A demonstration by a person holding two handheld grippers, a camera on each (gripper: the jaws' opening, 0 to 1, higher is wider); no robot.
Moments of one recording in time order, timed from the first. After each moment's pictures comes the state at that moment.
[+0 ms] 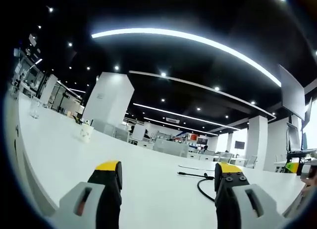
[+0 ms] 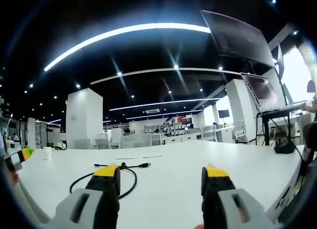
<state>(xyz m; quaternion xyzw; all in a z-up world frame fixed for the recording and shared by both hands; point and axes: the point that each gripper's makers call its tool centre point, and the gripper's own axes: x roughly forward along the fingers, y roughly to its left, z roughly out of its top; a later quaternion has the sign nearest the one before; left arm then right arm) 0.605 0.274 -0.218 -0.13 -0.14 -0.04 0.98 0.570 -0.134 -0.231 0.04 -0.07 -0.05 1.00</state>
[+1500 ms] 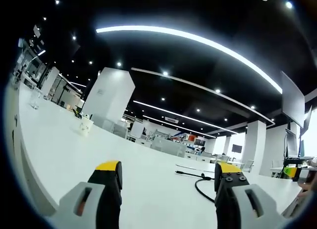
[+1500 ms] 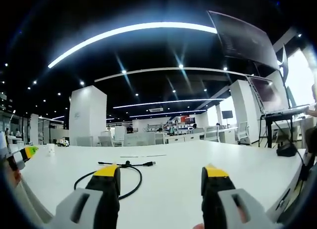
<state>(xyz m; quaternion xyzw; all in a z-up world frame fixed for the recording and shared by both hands) 0.605 0.276 -0.225 -0.15 -0.14 -0.05 0.98 0.567 -0.123 -0.229 0.03 -0.06 -0.04 1.00</state>
